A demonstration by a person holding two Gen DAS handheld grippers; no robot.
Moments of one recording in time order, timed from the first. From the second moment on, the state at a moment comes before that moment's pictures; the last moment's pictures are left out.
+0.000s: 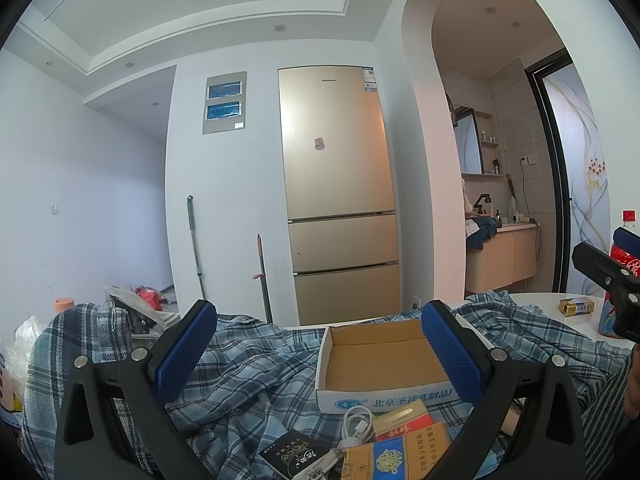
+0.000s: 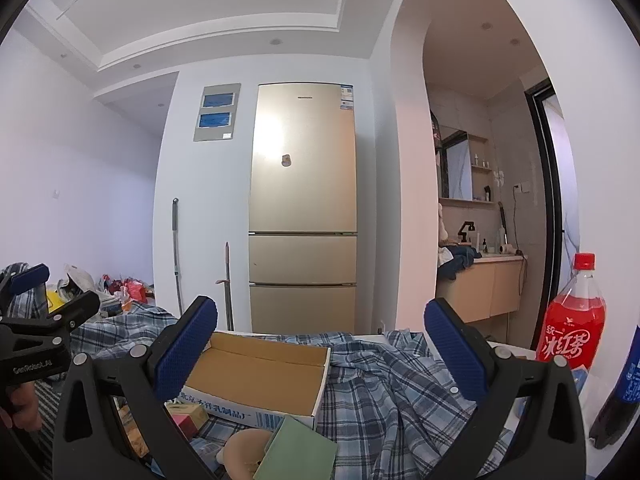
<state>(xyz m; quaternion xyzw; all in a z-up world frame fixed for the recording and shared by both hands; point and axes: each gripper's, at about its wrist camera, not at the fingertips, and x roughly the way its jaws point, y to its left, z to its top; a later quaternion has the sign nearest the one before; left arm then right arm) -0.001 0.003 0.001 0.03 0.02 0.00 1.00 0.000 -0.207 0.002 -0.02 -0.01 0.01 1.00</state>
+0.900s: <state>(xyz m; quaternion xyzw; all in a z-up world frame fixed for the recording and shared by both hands) -0.001 0.005 0.004 0.03 0.03 0.00 1.00 0.002 -0.206 0.004 -0.02 0.00 0.01 1.00</state>
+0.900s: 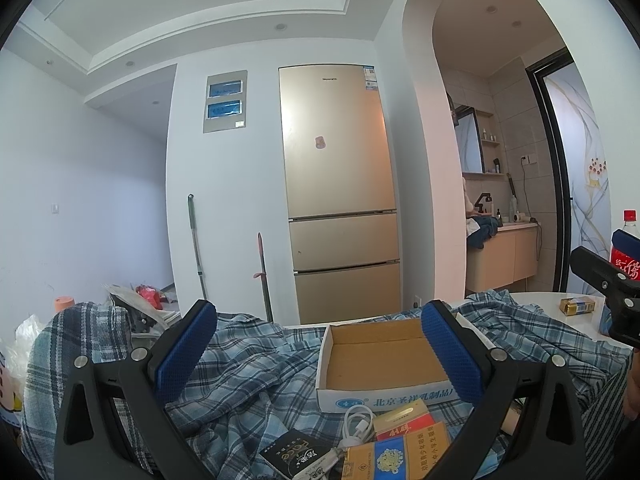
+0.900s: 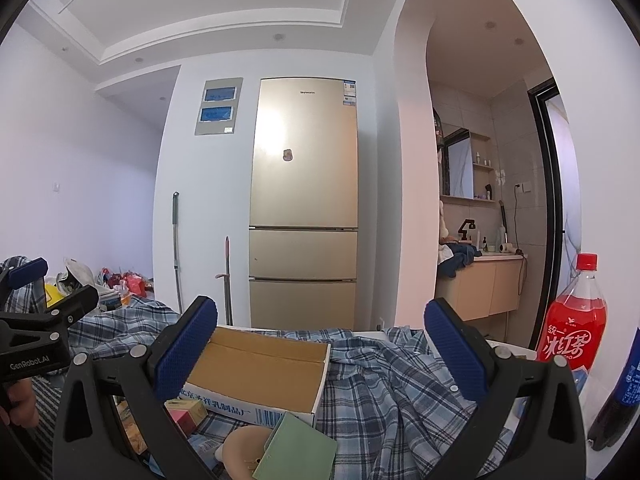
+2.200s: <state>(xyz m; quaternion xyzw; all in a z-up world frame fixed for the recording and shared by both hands) 0.006 0.002 -0.002 0.04 0.03 0.00 1.00 0.007 -0.206 0.000 -0.02 0.02 0.02 1.00</state>
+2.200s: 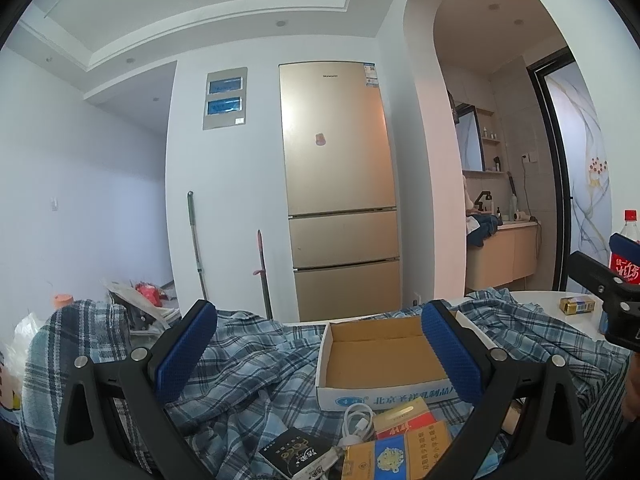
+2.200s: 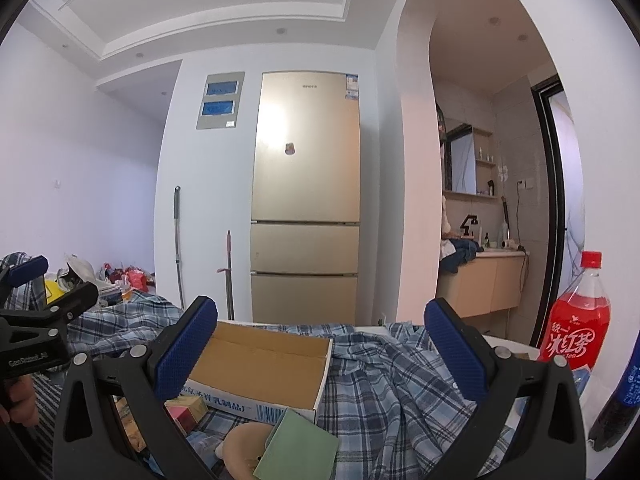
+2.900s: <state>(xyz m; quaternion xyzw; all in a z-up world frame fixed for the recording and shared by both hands) 0.016 -0.016 -0.010 0.06 0.06 -0.02 1.00 0.029 -0.205 -0.005 -0.02 0.07 0.04 1.00</state>
